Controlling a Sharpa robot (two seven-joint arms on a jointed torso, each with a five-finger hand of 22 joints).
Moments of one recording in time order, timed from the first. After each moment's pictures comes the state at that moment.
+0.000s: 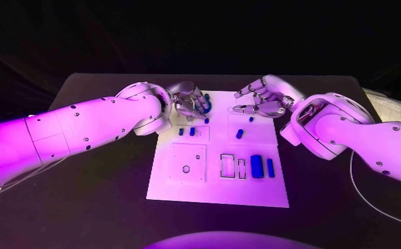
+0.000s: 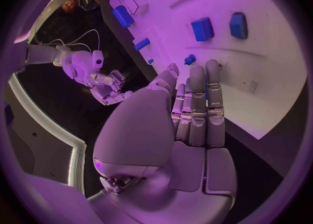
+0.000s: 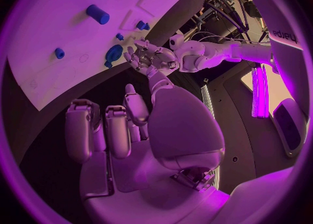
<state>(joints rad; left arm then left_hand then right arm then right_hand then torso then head) 1.25 -0.67 -0.05 1.42 -1.11 -0.16 -0.15 1.52 -0.10 0.16 0.13 0.13 0.82 0.15 0.31 0.26 0.97 0.09 0.32 0.25 1.23 0.01 0.68 0.69 0.17 1.18 0.11 0.39 0.81 1.18 -0.94 0.03 1.75 -1.16 -0.40 -0.11 1.31 -0.10 0.08 0.17 0.22 0.99 0.14 0.07 0.07 1.37 0.06 1.17 1.29 1.47 -0.01 1.50 1.31 0.05 1.43 0.09 1.43 1.29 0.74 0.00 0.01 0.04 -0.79</state>
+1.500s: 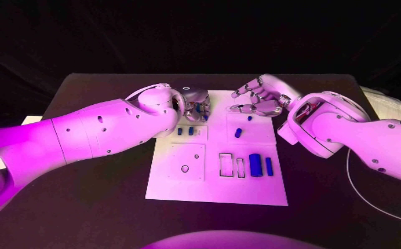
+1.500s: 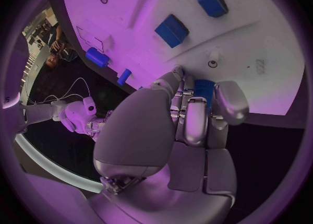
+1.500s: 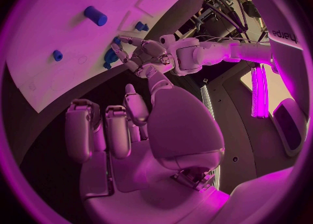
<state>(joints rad) 1.23 -0.56 -0.05 1.35 -1.54 -0.07 -0.21 1.52 -0.10 0.30 0.12 0.13 1.03 0.13 0.17 0.12 1.11 0.07 0.23 0.07 1.47 -0.01 1.33 1.18 0.10 1.46 0.09 1.10 1.28 1.17 -0.93 0.03 1.75 -1.16 -0.39 -0.11 1.32 -0.09 0.08 0.17 0.23 0.99 0.14 0.07 0.07 1.37 0.06 1.17 1.29 1.47 -0.01 1.50 1.31 0.05 1.43 0.09 1.43 1.29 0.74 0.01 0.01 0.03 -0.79</state>
